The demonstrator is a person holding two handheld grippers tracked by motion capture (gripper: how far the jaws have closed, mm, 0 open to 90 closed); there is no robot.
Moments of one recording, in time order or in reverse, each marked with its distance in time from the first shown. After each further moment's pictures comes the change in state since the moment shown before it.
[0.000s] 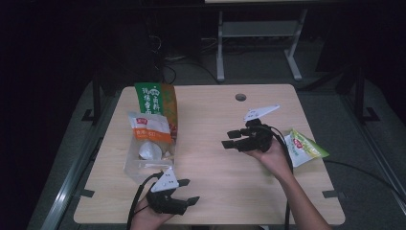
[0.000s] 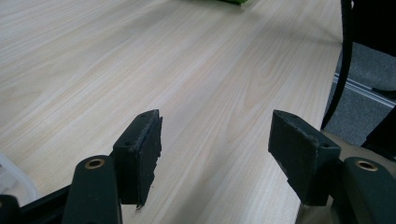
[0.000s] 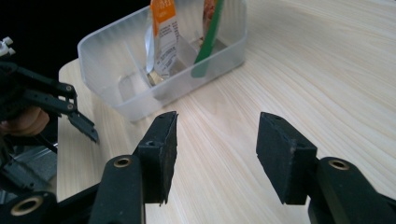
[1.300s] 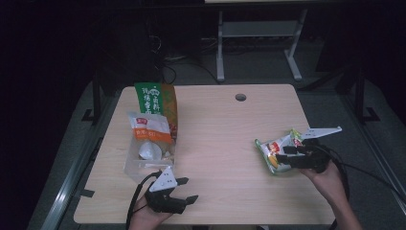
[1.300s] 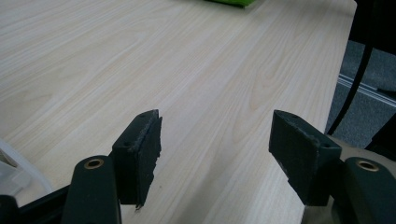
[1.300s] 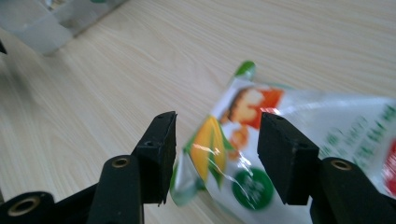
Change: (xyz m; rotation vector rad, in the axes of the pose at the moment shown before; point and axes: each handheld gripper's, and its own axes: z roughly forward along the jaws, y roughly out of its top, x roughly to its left) left arm 0.003 0.001 -0.001 -0.013 0.007 0.007; right arm -0.029 -0.103 -0.106 0.063 -0.282 0.181
